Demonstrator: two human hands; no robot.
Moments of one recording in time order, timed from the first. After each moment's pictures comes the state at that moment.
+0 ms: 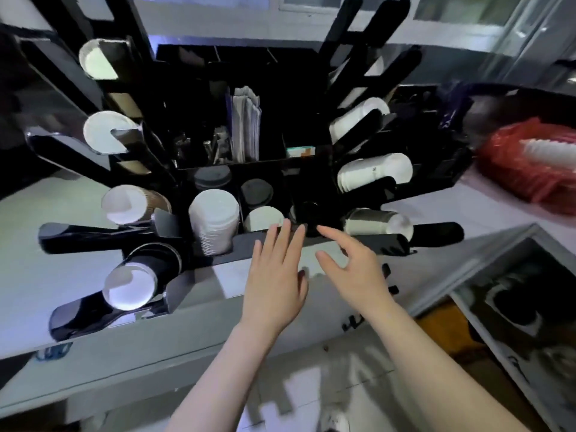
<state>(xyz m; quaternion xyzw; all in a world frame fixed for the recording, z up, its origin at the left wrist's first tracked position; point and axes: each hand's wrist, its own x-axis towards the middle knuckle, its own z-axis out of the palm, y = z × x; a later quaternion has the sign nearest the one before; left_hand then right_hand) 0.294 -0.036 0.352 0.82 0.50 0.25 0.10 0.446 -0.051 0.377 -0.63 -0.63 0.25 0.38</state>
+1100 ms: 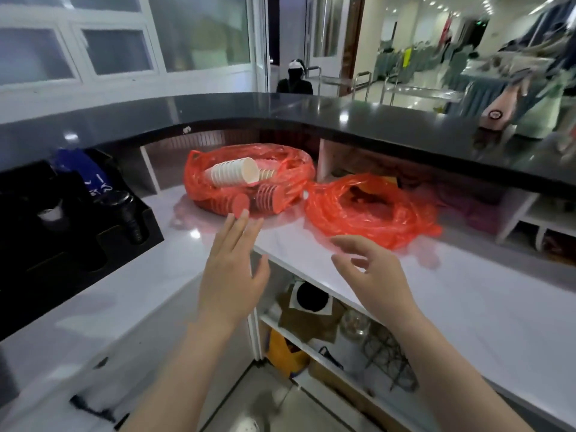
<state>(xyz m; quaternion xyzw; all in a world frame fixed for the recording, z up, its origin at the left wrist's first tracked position) 0.852 -0.134 0.434 0.89 0.21 0.35 0.18 0.991 -0.305 0.441 -0.77 -0.38 0.04 0.51</state>
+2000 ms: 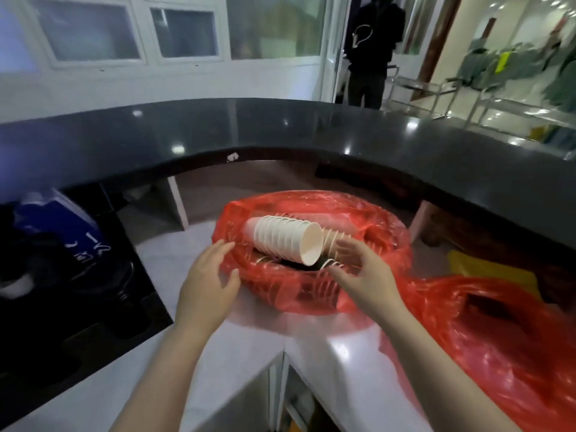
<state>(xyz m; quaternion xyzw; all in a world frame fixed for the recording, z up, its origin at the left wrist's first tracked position) 0.977 0.160 0.403 0.82 0.41 0.32 0.24 1.196 0.021 0.413 -0.77 -0.44 0.10 0.45</state>
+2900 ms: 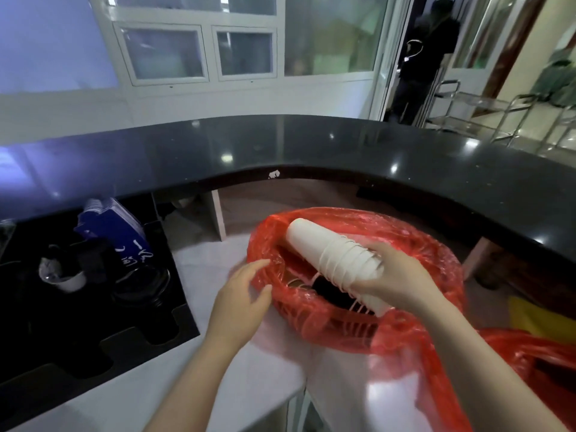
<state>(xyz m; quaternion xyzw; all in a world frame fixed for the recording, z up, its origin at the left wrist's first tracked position) 0.986 0.163 0.414 0.78 0.43 0.33 0.31 1.240 0.085 0.442 -0.82 -0.51 0.12 0.25</state>
